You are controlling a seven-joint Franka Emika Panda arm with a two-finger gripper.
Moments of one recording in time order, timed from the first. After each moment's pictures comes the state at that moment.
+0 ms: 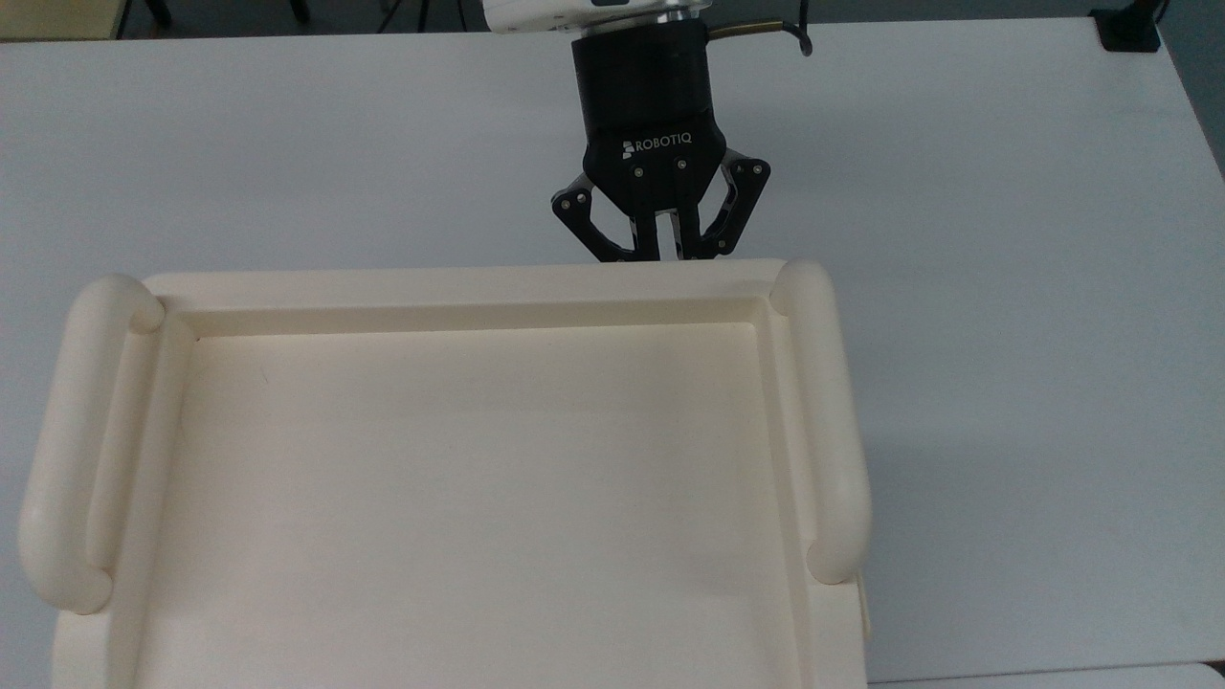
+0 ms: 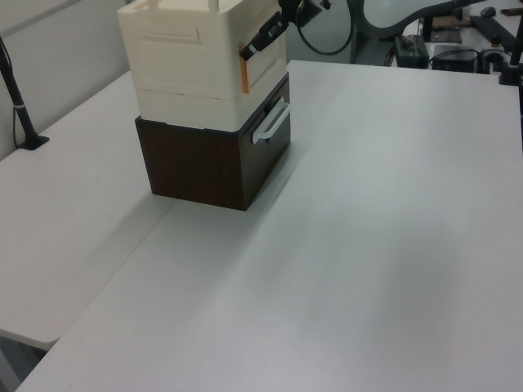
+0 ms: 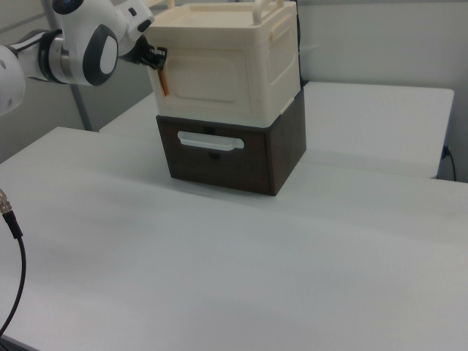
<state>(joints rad) 0.07 0.31 0.14 -1.49 0.02 2.67 -0.03</state>
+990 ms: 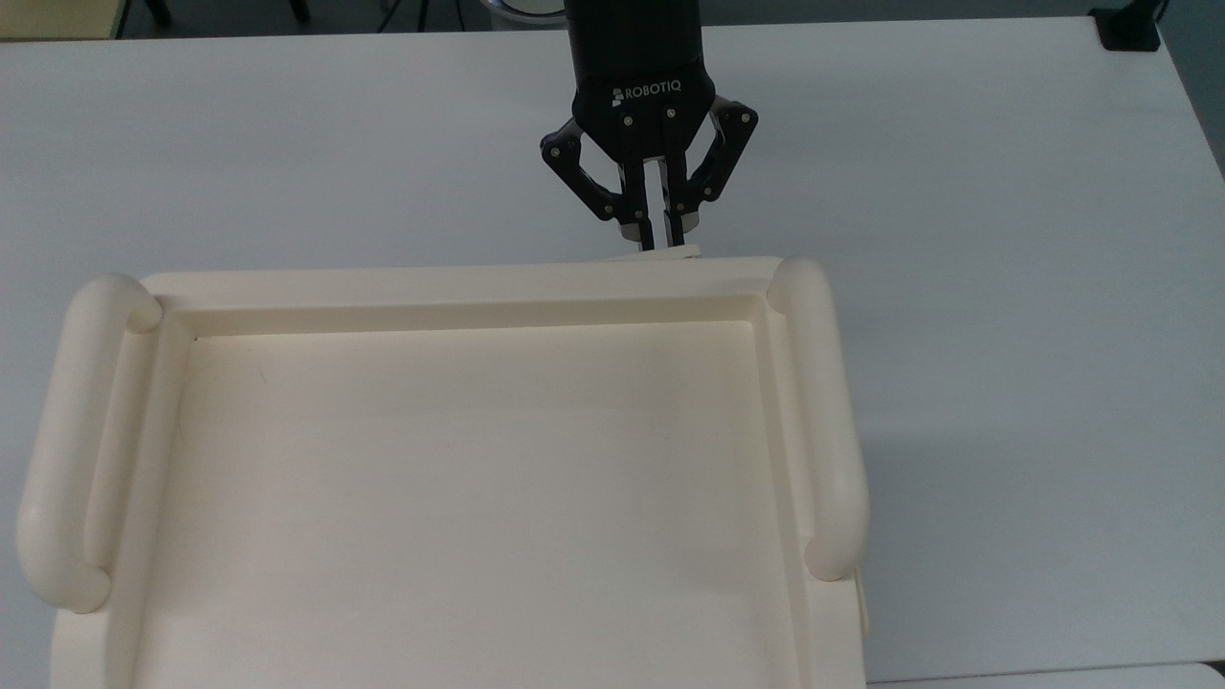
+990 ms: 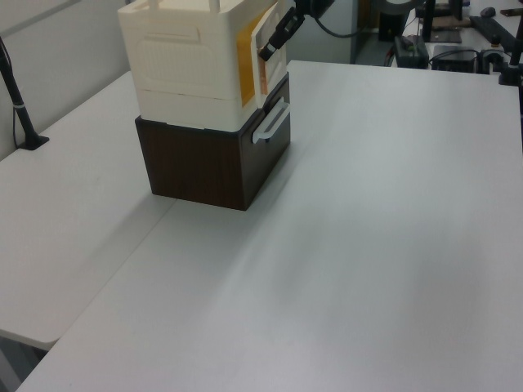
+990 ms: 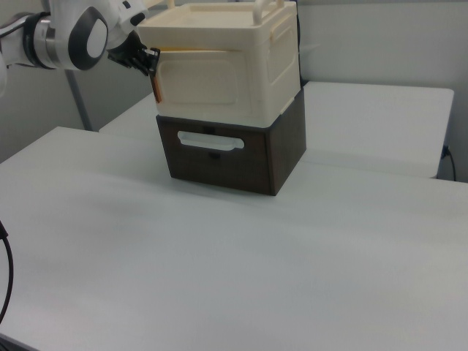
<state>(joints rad) 0.06 0.23 0.14 -1.50 0.02 2.44 -0.03</state>
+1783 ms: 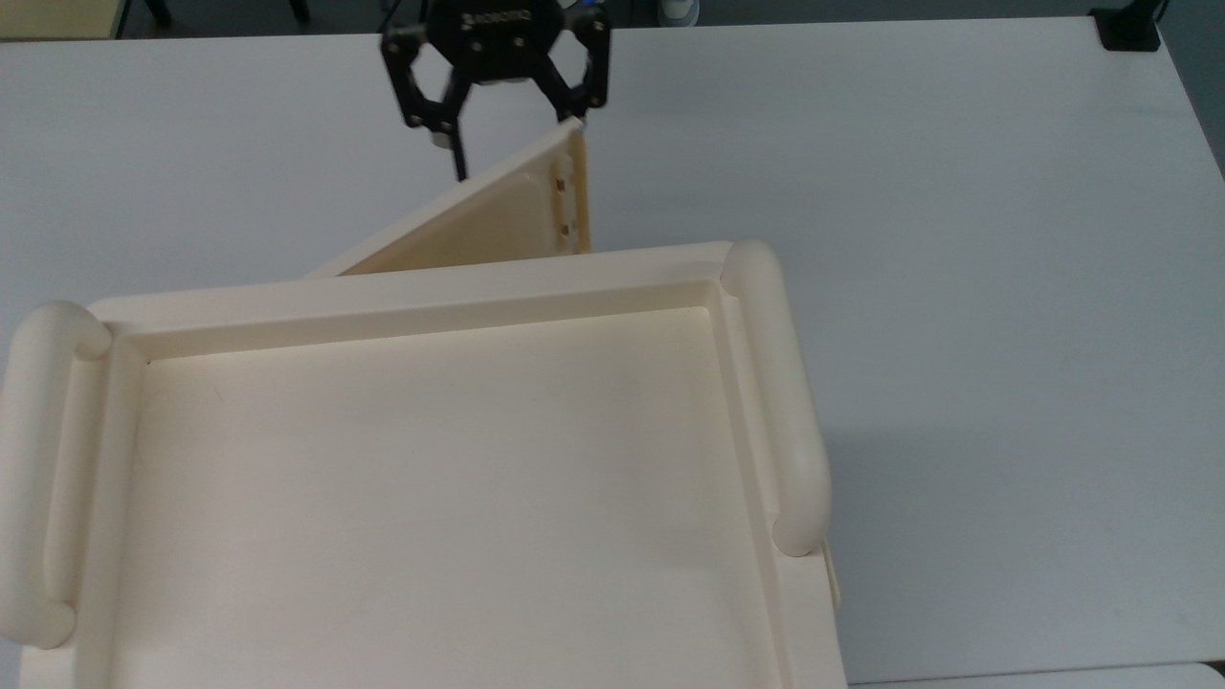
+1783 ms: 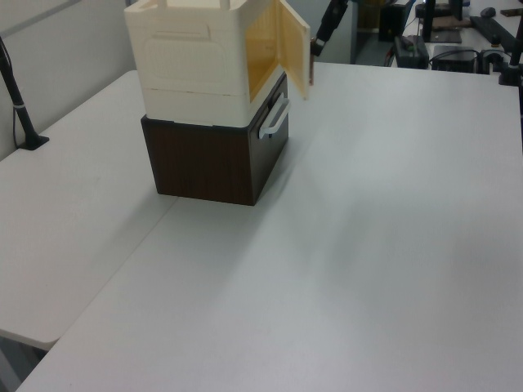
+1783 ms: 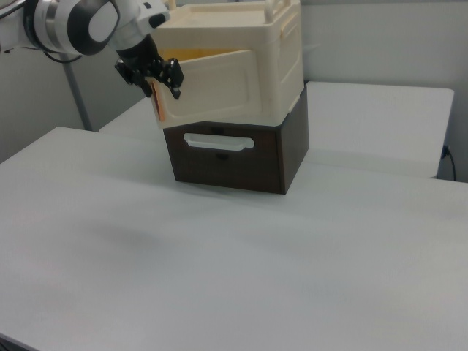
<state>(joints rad) -0.09 0.10 0.14 -1.55 0.03 2.08 -0.12</state>
